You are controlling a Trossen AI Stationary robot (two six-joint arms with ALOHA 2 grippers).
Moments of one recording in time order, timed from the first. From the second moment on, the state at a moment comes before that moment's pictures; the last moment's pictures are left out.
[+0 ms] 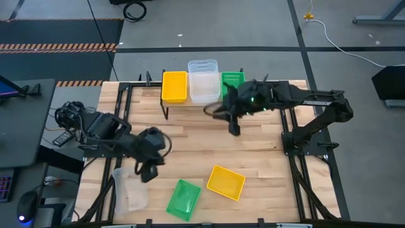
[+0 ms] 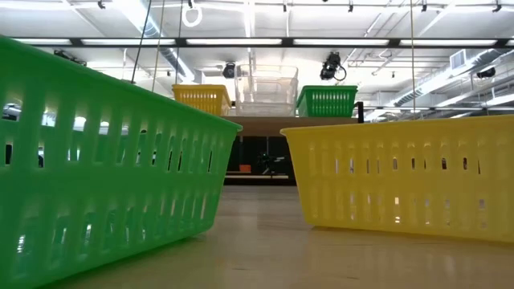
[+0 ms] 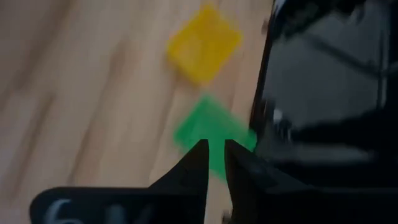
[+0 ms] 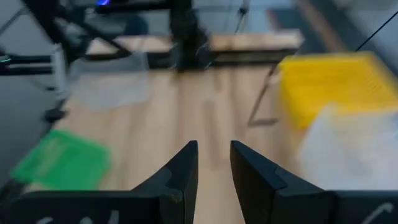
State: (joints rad) left arm -0.49 1.47 1.86 -1.32 -0.12 -0.81; right arm -0.01 1.42 1.57 -0.71 0.01 0.03
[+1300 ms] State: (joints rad) left arm -0.97 1.73 1.42 -1.05 0.14 -1.33; right arm 0.58 1.42 1.57 -1.12 0.23 0.60
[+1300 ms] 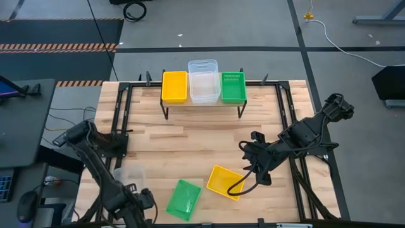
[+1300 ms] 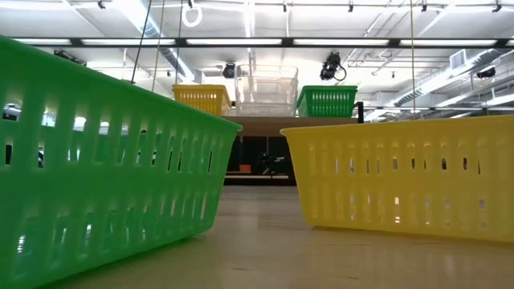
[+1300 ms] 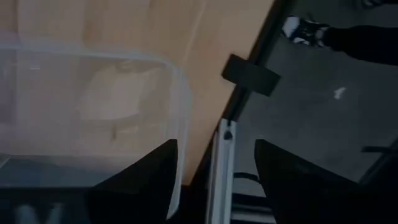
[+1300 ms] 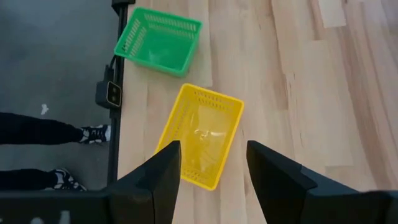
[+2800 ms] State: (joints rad) left arm -0.91 1.86 1.42 -0.94 0.10 -1.32; right arm 0.66 1.52 0.97 -0.53 0.04 0.08
